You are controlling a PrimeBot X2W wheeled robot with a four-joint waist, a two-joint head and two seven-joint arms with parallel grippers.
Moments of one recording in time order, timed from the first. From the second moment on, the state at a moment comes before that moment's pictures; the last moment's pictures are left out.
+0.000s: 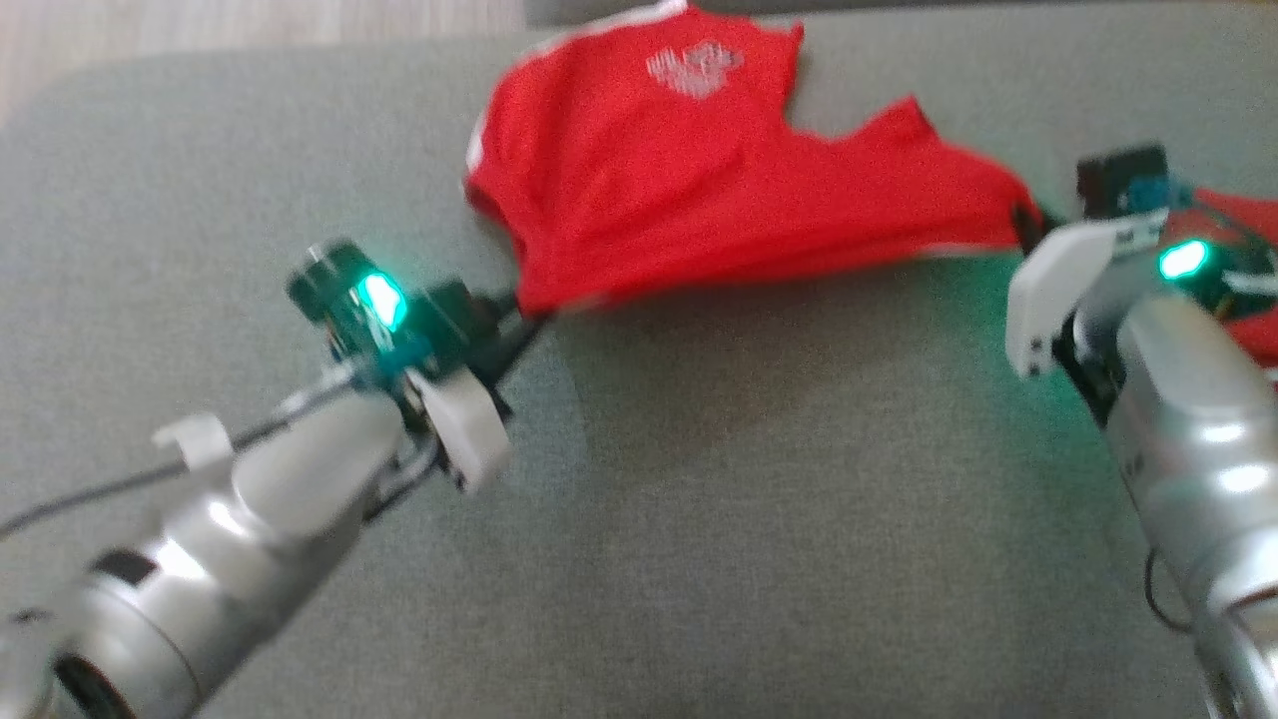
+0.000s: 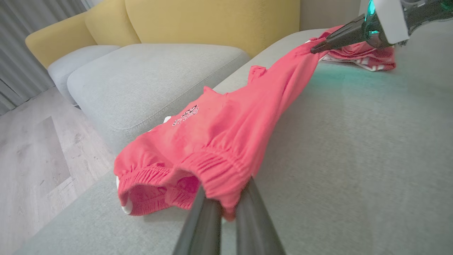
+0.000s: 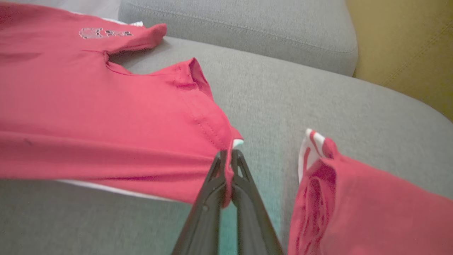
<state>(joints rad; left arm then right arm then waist) -0.94 0.36 -1.25 0.68 -0.62 -0.13 -0.25 -0.93 -0.21 0.25 1.25 0.08 0.13 -0.01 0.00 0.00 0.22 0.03</state>
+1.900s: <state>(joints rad) -0.93 0.32 -1.14 0.43 -0.74 0.03 -0.09 -0.98 -0.32 0.19 0.74 0.11 0.13 0.35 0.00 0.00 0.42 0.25</state>
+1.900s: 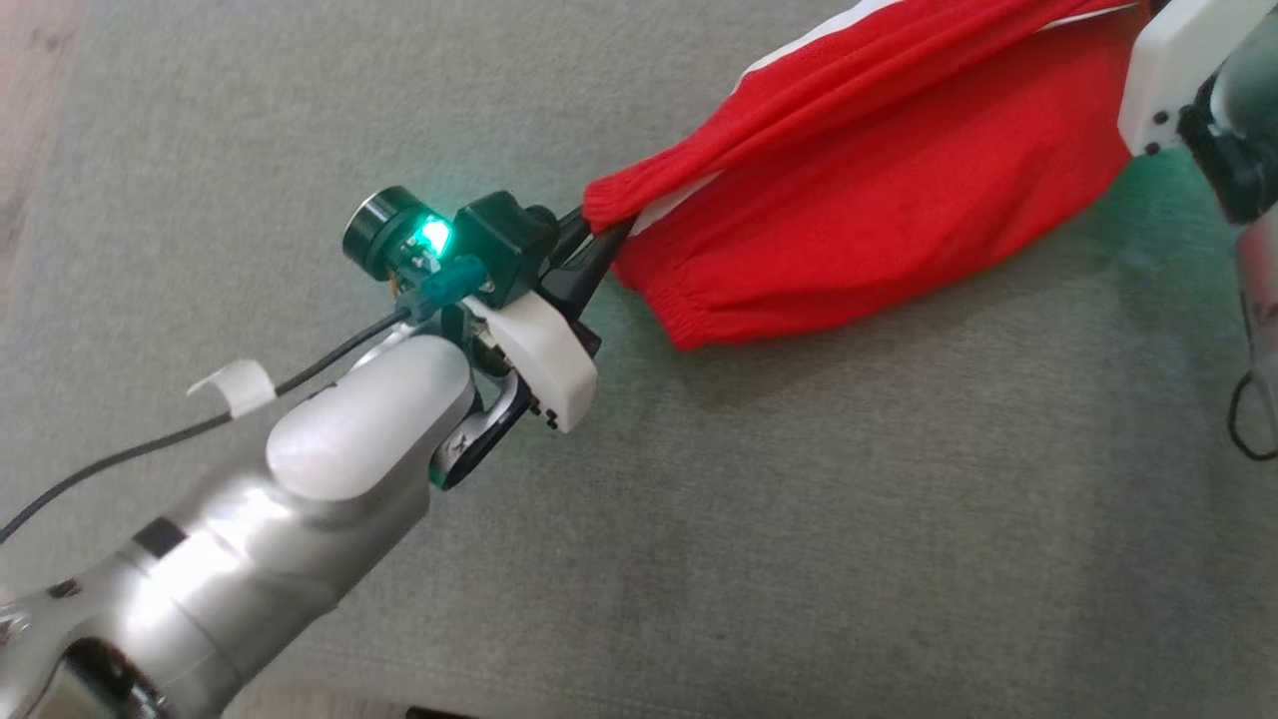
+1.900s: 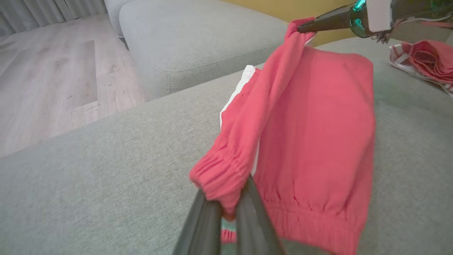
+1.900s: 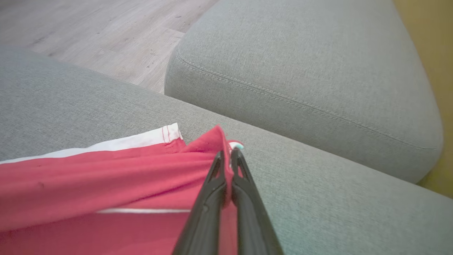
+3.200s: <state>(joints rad) -0.90 0.27 -1.14 0.65 -0.78 0.03 -0.19 -1.08 -0.30 0.24 1.07 0.29 0.13 -0.06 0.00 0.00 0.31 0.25</state>
